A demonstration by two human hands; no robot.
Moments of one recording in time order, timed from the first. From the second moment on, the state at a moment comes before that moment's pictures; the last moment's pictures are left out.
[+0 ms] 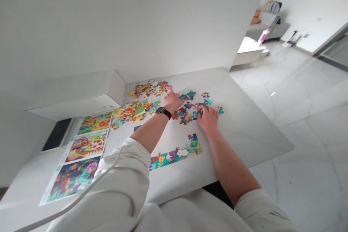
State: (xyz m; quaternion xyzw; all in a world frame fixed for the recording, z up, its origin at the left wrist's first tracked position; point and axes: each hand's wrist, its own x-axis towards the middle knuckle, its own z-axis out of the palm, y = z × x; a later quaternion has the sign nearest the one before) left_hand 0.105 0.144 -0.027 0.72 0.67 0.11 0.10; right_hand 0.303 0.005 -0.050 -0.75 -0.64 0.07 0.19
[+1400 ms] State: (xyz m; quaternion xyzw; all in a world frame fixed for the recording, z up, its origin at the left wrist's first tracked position) left_hand -0.032 -0.021 0.020 0.58 0.59 0.40 0.39; right_hand 0.313 0.005 -0.036 -0.67 -0.67 0.03 0.31
